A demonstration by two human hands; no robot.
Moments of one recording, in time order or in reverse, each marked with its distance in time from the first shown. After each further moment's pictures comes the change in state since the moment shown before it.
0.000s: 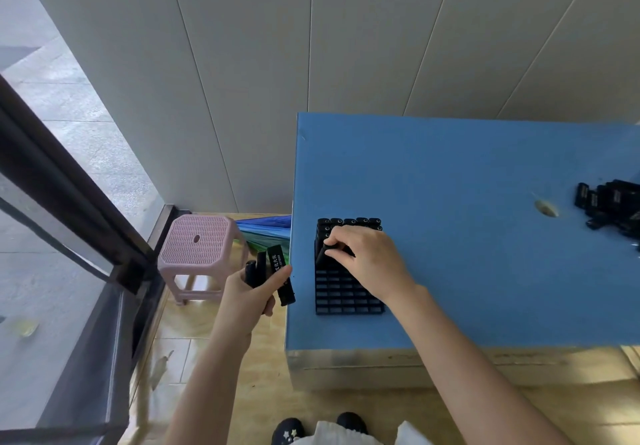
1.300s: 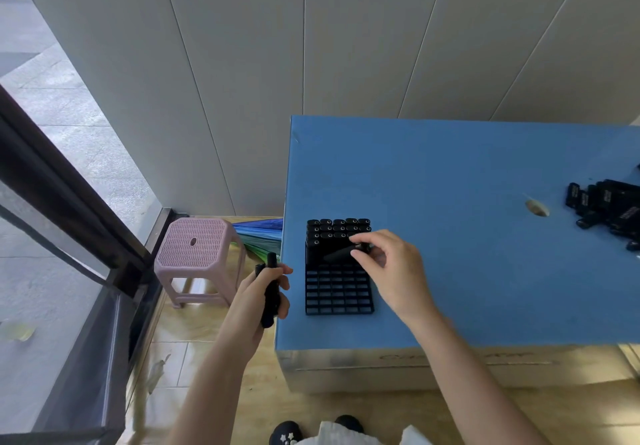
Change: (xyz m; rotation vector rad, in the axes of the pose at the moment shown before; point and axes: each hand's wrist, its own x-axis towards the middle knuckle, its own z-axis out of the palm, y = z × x) left_hand -0.012 0.002 0.019 -0.216 -0.170 -0.107; right_hand -0.036 0.008 -0.026 0.311 0.118 0.363
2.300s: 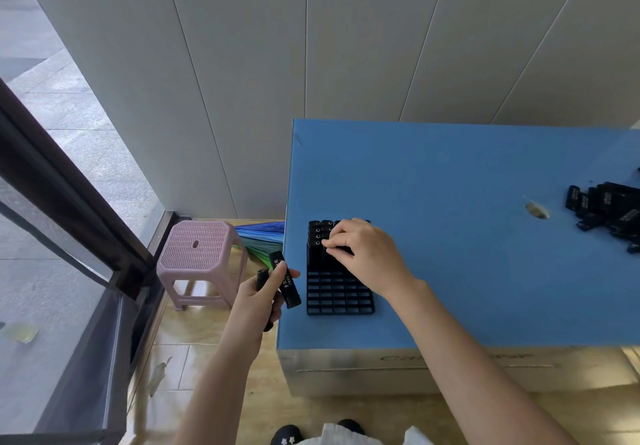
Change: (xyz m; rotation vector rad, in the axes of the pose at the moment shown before) left_hand -0.004 -0.005 0.000 0.067 0.055 0.048; right_hand 0.032 -0.004 0.018 -0.321 -0.176 -0.366
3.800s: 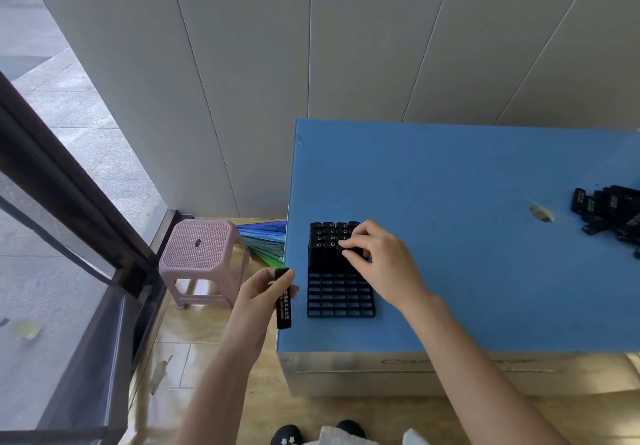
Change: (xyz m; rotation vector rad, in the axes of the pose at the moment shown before) left_hand 0.000 0.001 0.002 -0.066 -0.032 0.032; right_hand -0.016 0.011 -0.002 0.079 0.062 0.142
